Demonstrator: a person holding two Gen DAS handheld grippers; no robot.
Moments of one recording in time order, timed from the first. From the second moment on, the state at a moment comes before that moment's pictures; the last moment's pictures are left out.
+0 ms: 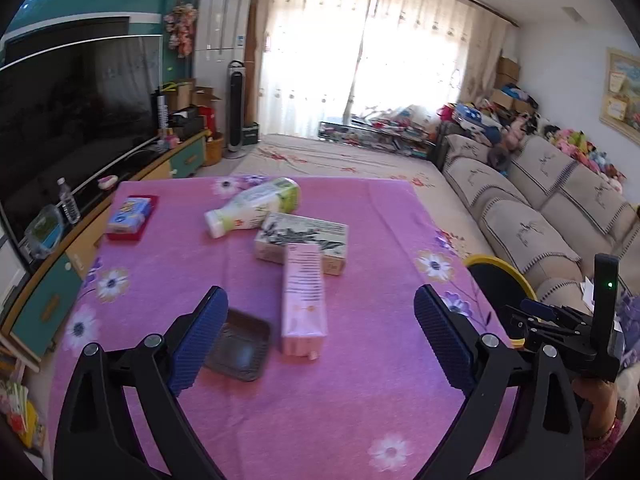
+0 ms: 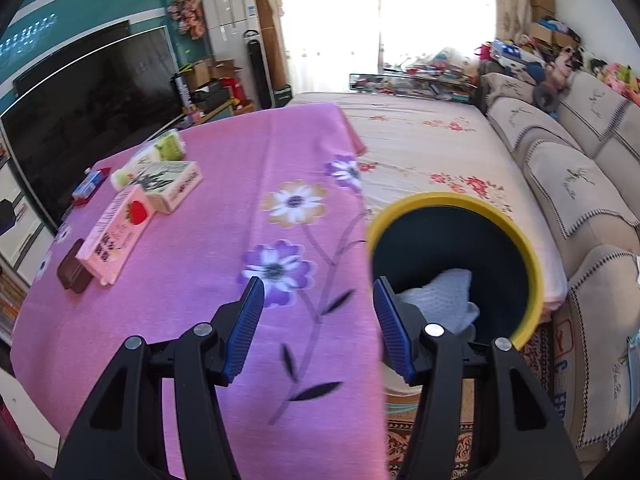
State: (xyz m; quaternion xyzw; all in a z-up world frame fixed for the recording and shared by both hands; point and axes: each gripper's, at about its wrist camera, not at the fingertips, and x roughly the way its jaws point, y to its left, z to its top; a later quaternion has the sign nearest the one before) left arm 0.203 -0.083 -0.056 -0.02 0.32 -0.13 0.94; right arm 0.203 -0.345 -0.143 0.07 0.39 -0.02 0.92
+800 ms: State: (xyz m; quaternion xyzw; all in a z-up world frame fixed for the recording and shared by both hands) left arm 0.186 0.036 -0.073 -0.09 0.33 -0.07 0.94; right arm 0.285 -0.126 -0.160 0.03 0.42 0.11 0.90
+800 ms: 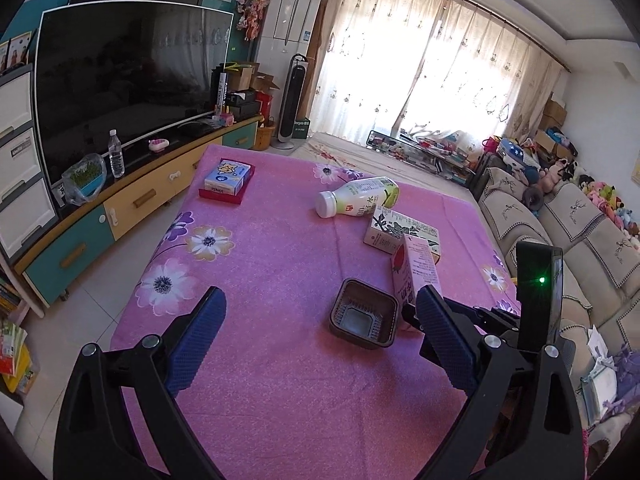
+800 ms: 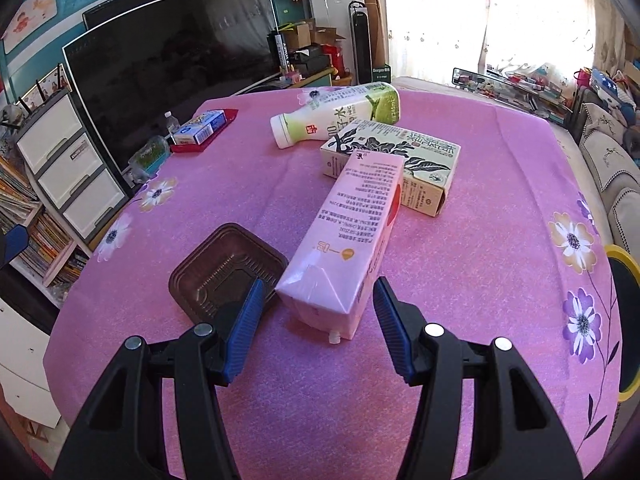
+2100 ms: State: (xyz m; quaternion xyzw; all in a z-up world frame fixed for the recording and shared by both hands) left arm 0.192 -0.010 -0.091 -0.07 0.35 -0.10 0.93; right arm 0.206 -0.347 -0.127 0.15 0.34 -0.07 0.92
